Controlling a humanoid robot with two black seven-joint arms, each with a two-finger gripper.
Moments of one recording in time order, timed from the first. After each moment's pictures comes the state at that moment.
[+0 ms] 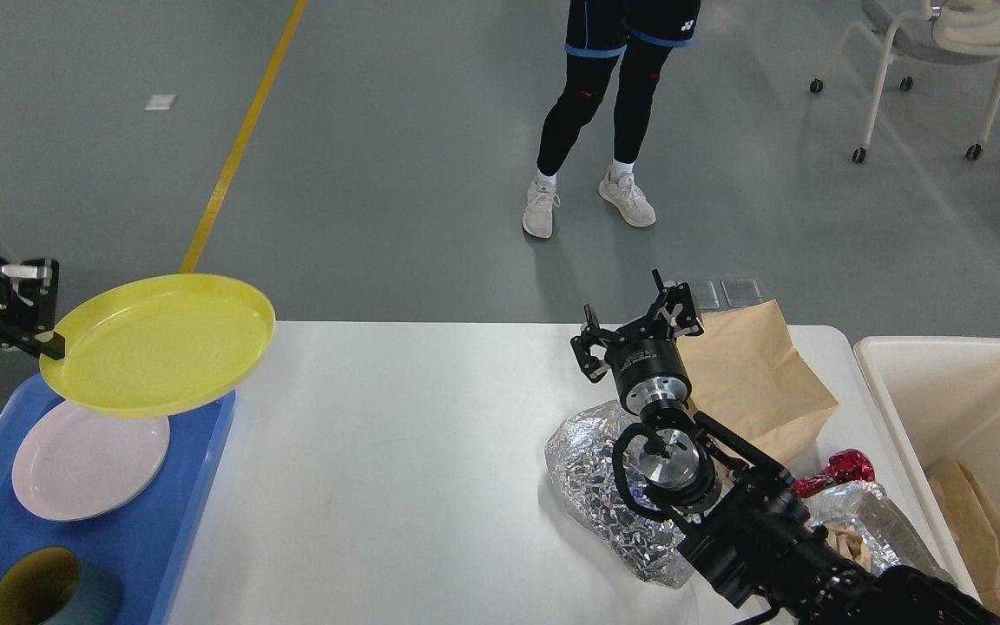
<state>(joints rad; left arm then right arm) -2.15 0.92 1.21 -1.34 0.18 -0.79 0.28 0.58 0.16 0.90 0.58 0.00 0.12 0.48</state>
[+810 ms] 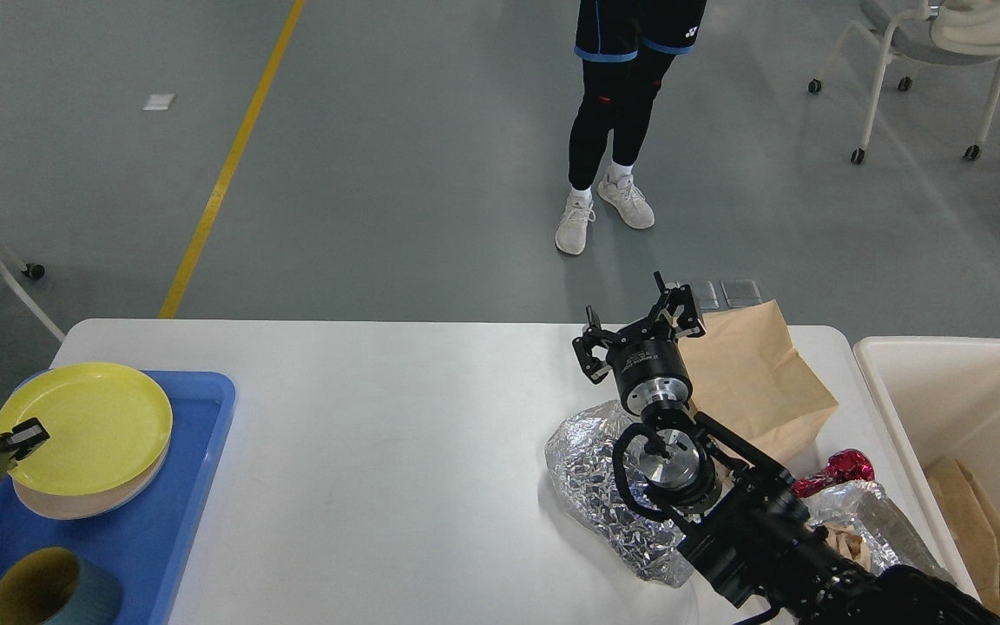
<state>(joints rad) -1.18 0.77 0.90 -0.97 0.14 0.08 0.22 0.58 0.16 0.90 0.58 0.00 0.12 0.48</state>
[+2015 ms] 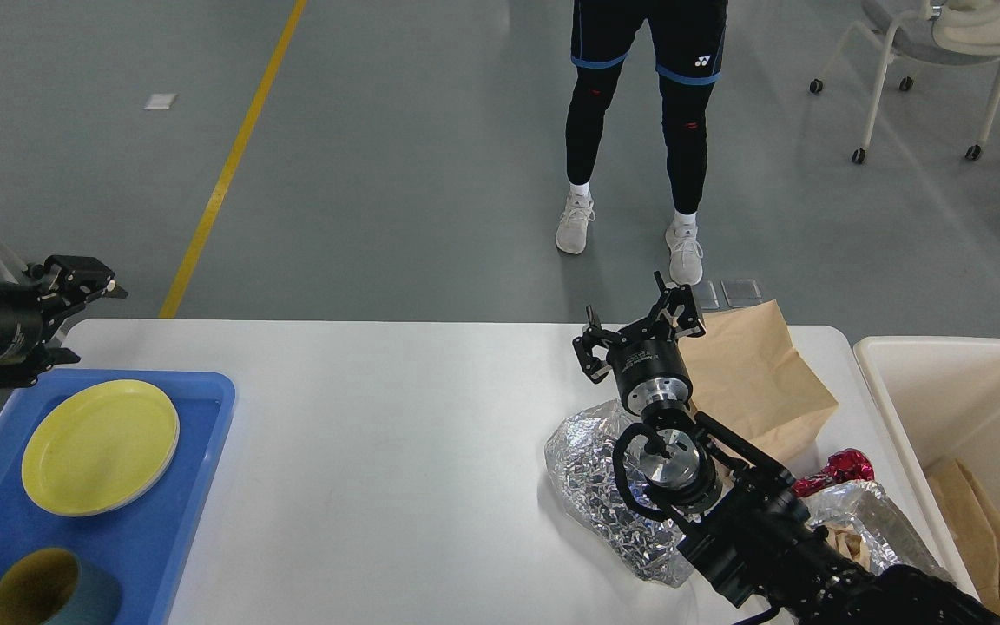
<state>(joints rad) -1.25 0.96 0.30 -0.99 0.14 -0.33 0.22 0.58 0.16 0.90 0.58 0.00 0.12 0.48</state>
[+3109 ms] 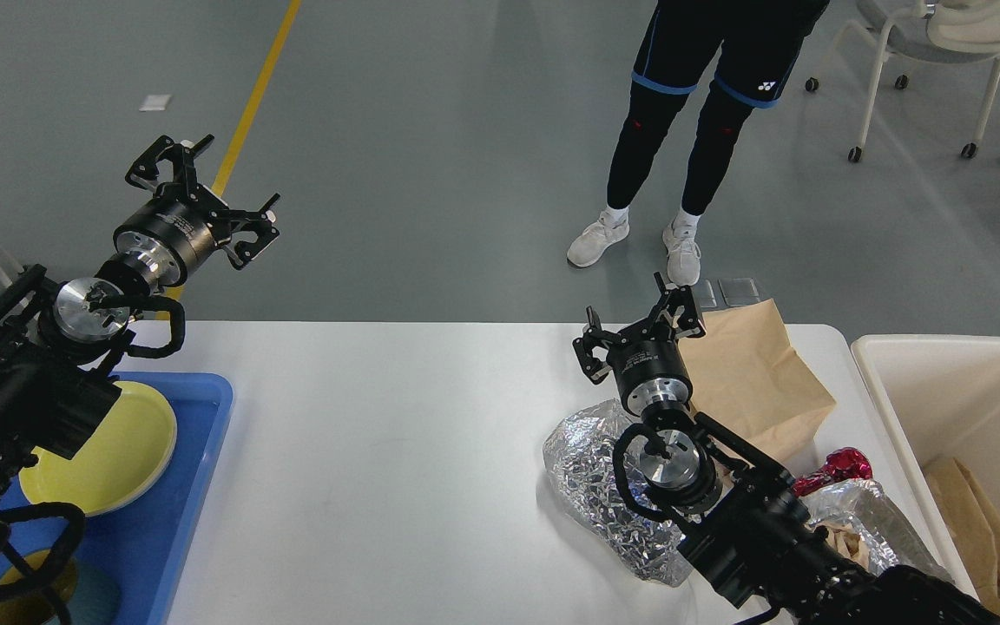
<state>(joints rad) -0.88 0.30 -0.97 -0.42 -0.17 -0.40 0.08 0.58 0.16 0.90 0.58 0.00 0.12 0.48</state>
